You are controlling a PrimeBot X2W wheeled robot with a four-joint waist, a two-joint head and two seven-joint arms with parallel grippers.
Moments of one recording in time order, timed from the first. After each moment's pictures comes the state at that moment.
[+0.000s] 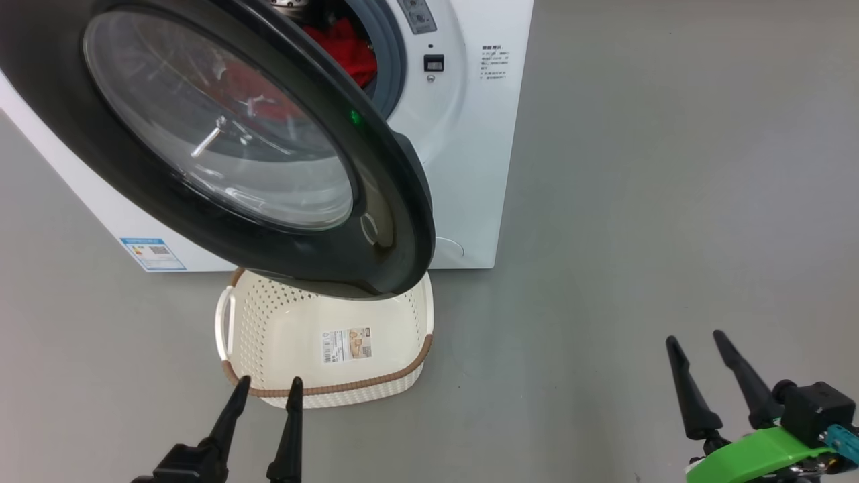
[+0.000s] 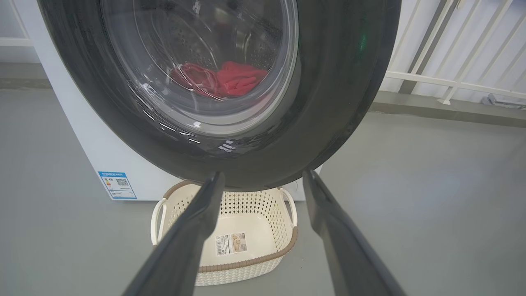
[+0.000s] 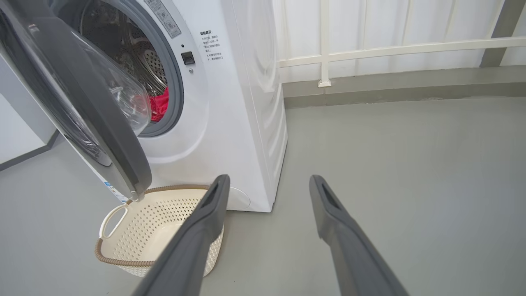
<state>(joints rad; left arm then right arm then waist) -0.03 0.04 -0.10 0.25 -0.22 -0.06 -0.25 0.00 -0.15 0.03 0.28 0.42 0.13 -0.25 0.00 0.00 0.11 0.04</state>
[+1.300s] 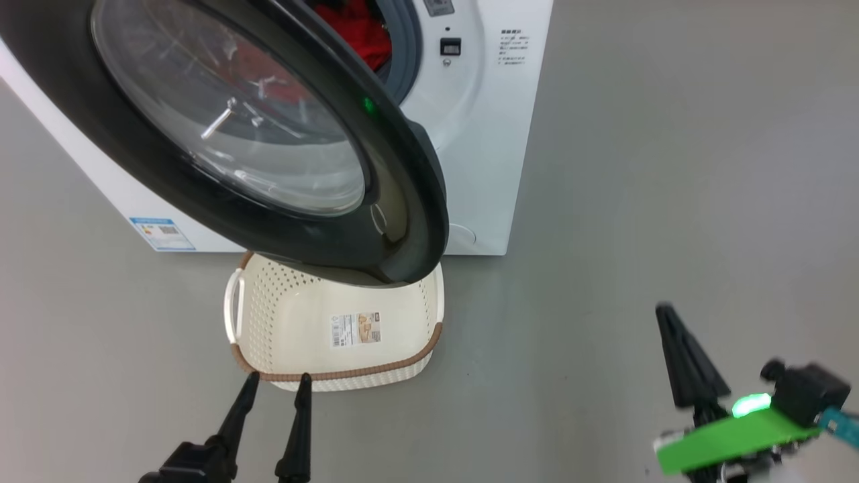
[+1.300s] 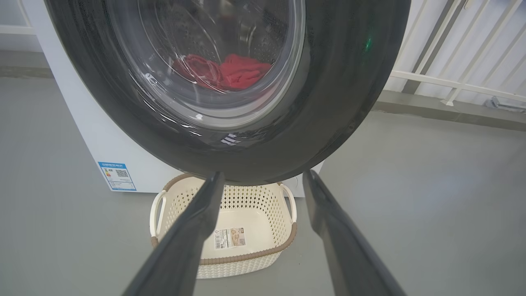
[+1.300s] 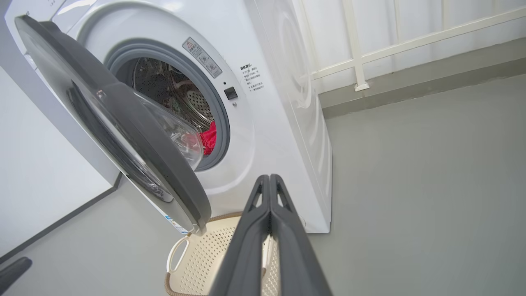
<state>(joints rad) -0.03 0.04 -0.12 0.23 -0.24 -0.04 -0.25 0.00 -0.11 0.09 0.16 0.57 0.13 -0.25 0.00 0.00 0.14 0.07</state>
